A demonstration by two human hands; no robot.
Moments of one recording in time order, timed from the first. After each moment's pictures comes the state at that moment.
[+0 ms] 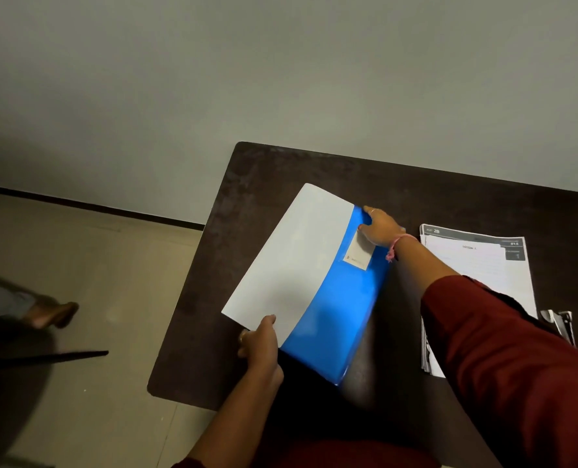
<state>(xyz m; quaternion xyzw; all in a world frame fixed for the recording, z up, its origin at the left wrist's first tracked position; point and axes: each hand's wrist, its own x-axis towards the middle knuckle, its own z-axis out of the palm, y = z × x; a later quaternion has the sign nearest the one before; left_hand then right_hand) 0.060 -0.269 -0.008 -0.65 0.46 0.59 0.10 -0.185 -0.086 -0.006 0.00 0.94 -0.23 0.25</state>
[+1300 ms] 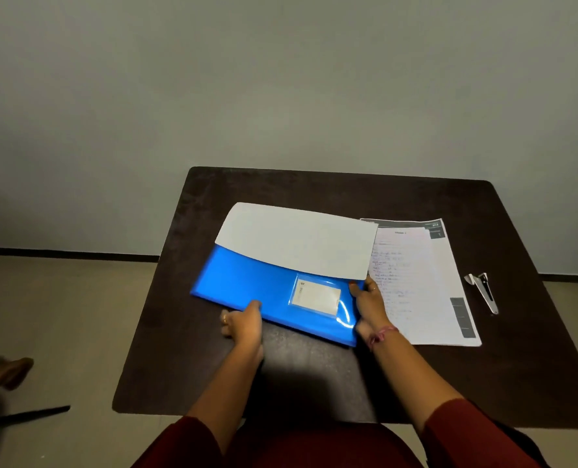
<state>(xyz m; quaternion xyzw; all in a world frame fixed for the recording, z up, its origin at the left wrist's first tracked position) 0.051 -0.231 0.002 -0.53 0.59 0.60 0.05 0.005 -0.030 -0.019 0.34 0.57 -0.74 0.08</state>
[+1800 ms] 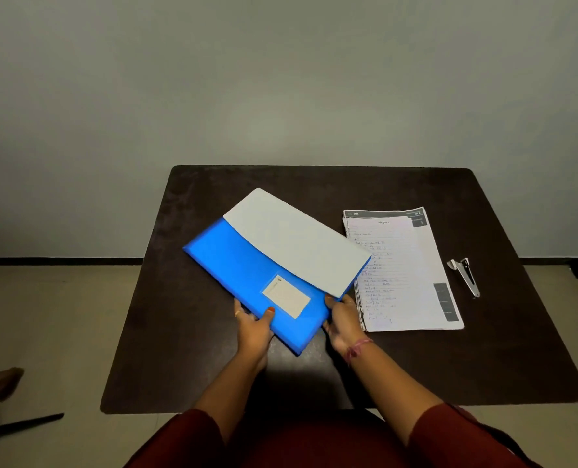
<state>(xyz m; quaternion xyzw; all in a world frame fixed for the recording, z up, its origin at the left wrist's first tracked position) 0.072 -0.198 -0.025 -0.37 0.49 0.79 0.05 0.045 -0.051 -0.027 0.37 0.48 -0.79 0.12</state>
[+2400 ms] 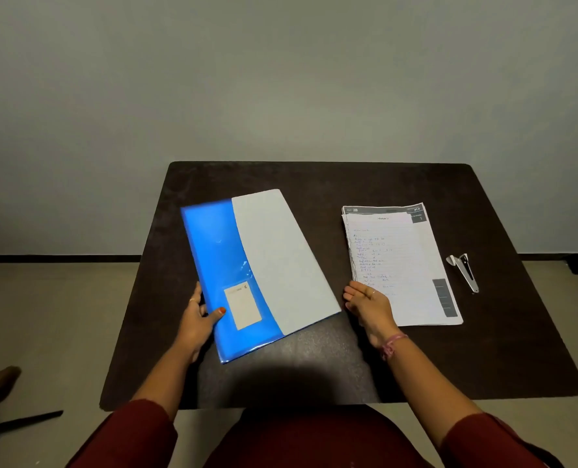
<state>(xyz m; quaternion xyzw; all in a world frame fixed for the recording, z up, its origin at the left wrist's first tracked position) 0.069 -0.311 -0.031 -0.27 0.64 0.71 0.12 0.044 0.010 -0.019 0.32 0.64 -0.69 0.12</state>
